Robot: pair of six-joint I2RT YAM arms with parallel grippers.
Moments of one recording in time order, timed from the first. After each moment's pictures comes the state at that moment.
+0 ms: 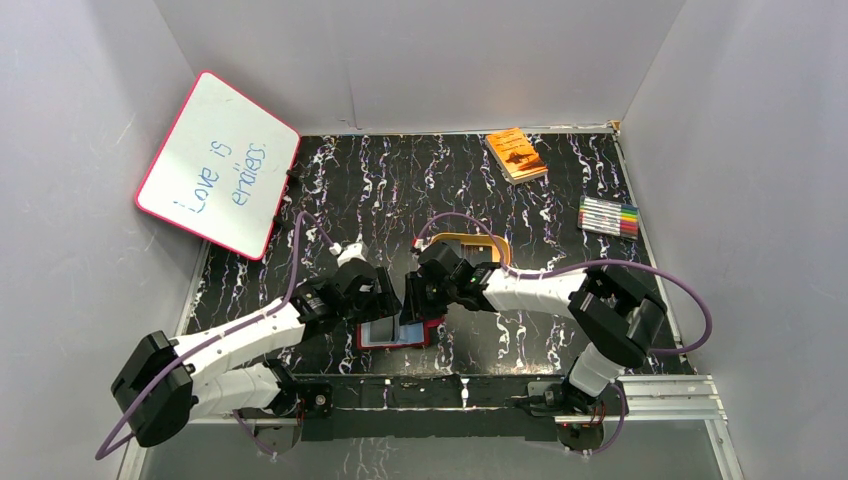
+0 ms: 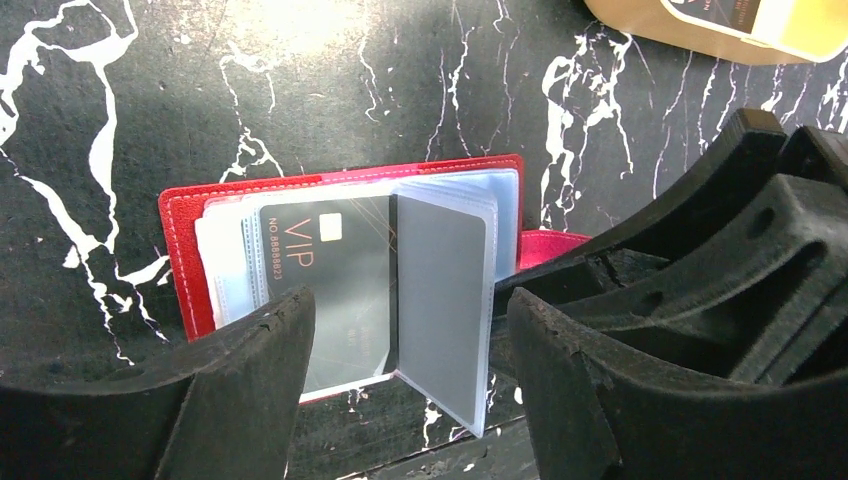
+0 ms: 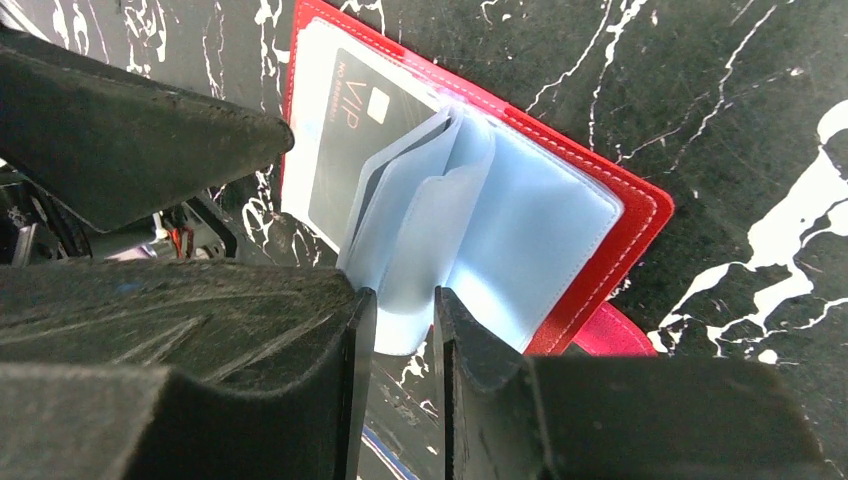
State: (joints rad) left arm -0.85 1.08 0.57 -0.36 -0.17 -0.94; right arm 1.01 1.62 0.86 -0.09 -0.28 0.80
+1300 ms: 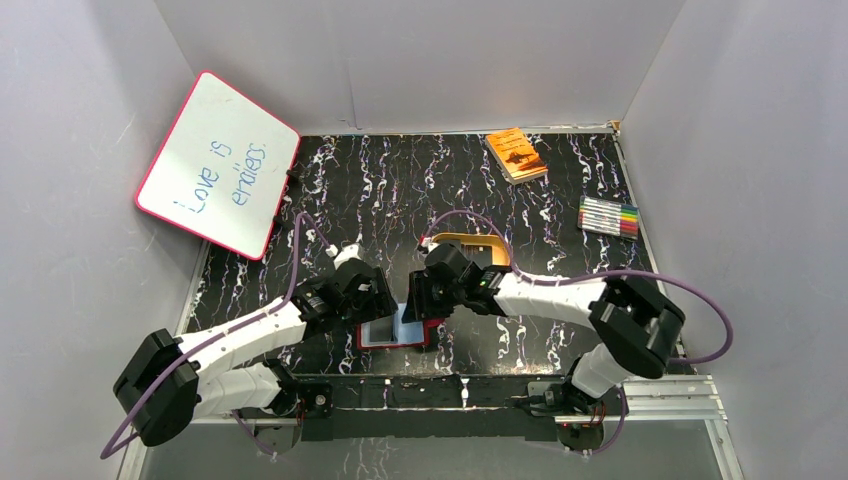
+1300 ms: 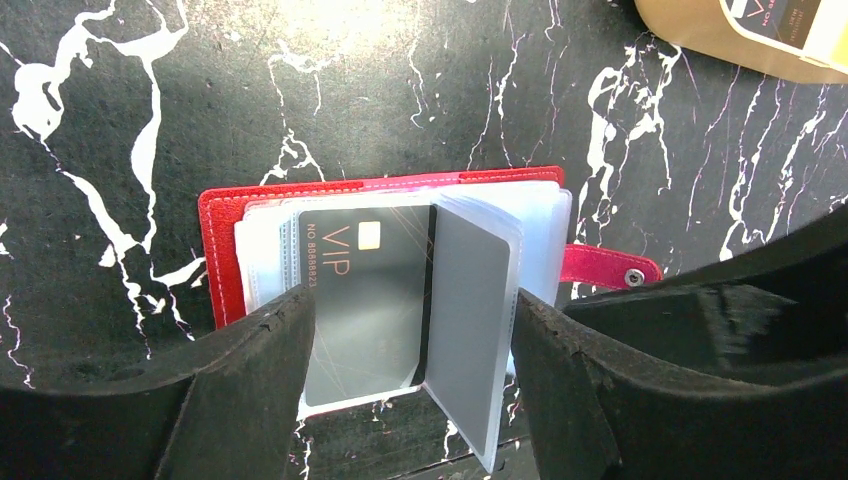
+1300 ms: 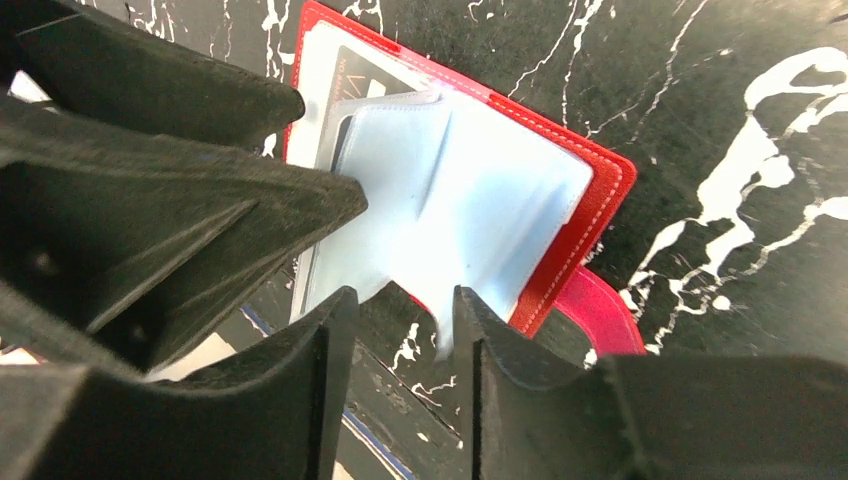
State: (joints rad) left arm -0.81 1.10 0.55 -0.36 -0.17 -0.94; right arm 1.02 1.55 0.82 -0.10 -0.22 0.80
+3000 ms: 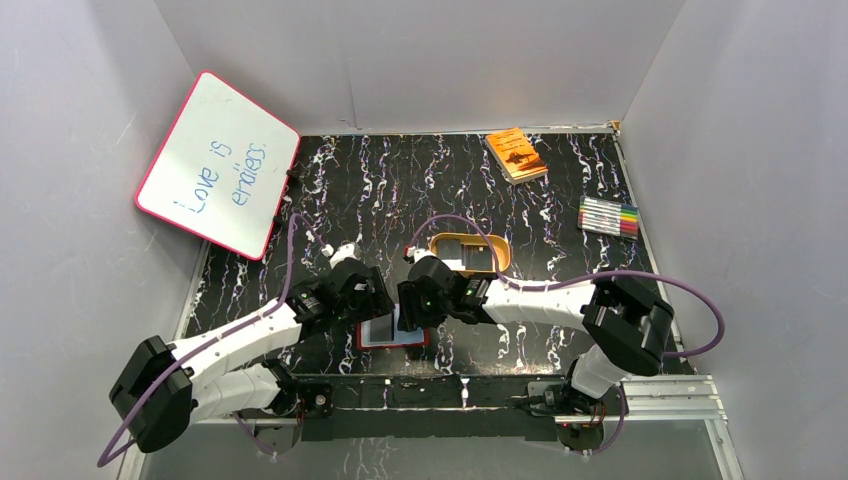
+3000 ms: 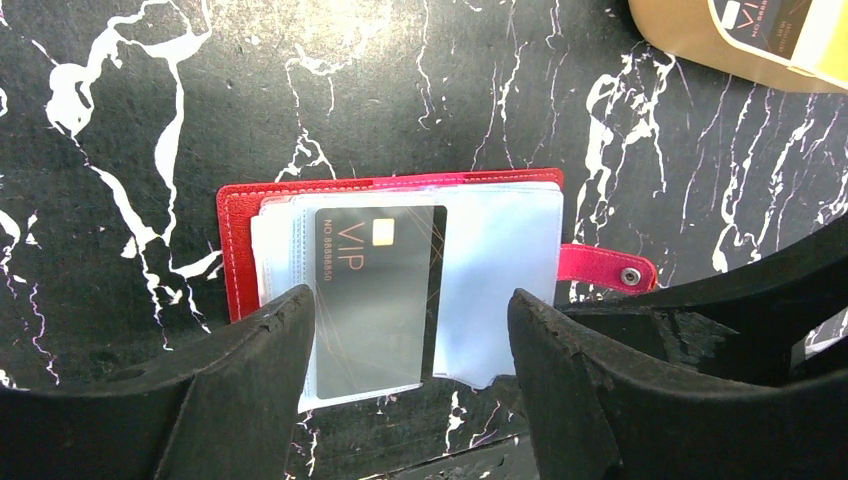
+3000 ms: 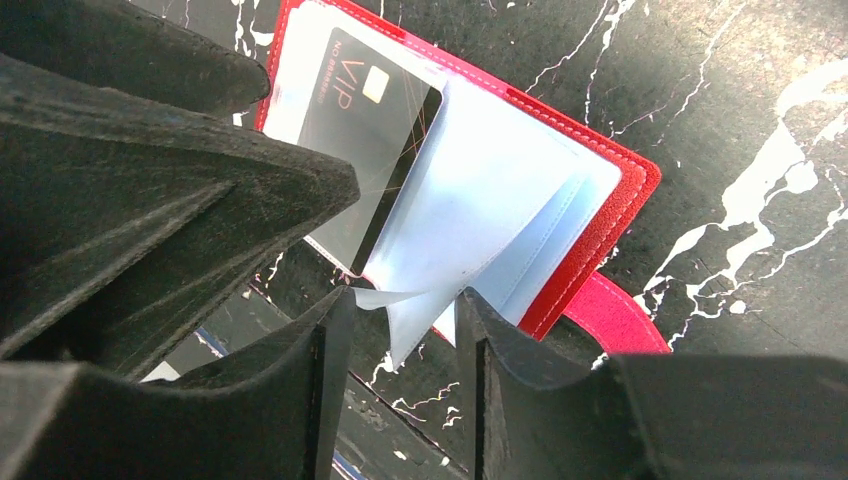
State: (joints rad) left arm -0.80 1.07 0.55 -0.39 -0.17 -0.94; right arm 1.13 1.56 0.88 -0.17 -0.05 0.73
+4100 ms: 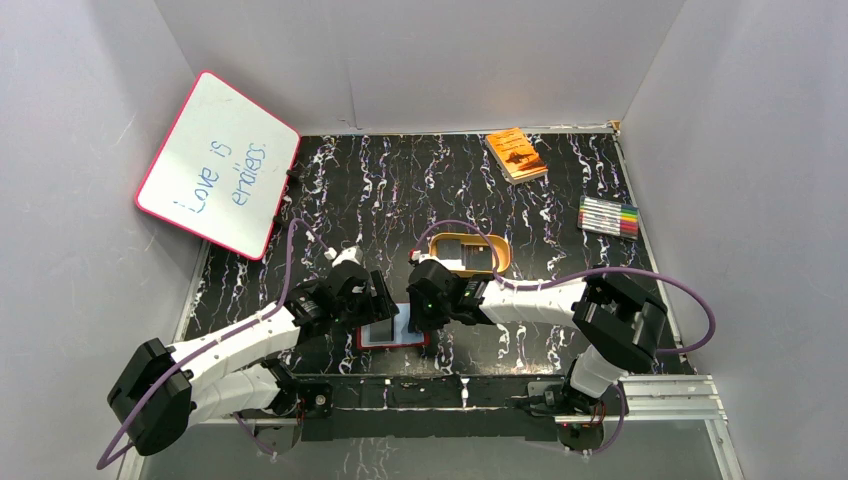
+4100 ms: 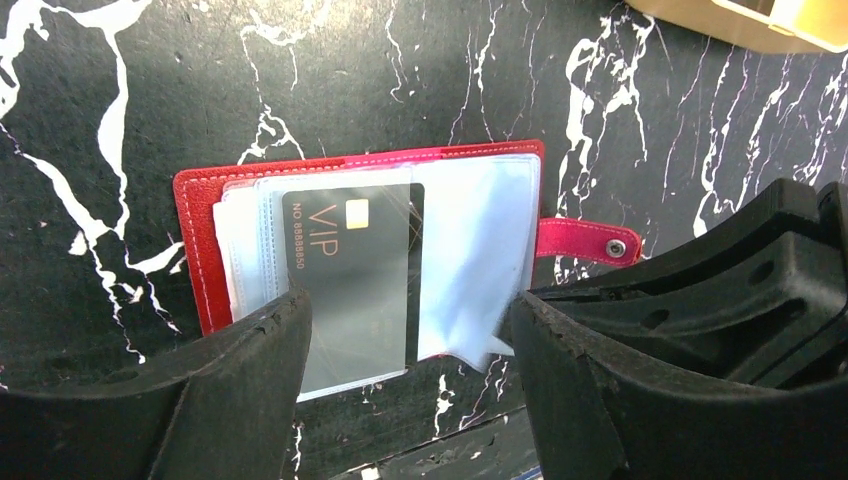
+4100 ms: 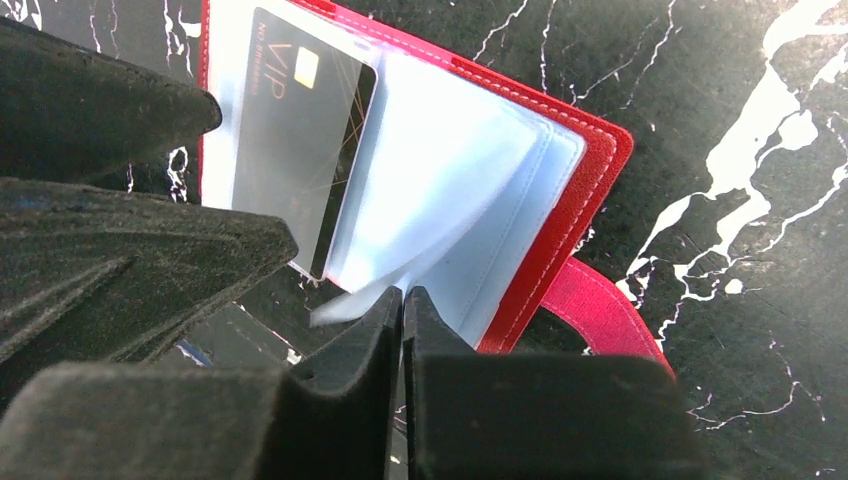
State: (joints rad) left arm -0.79 1.05 0.51 -0.35 -0.10 -0.94; right arm 1.12 1.60 0.86 -0.18 -0.04 0.80
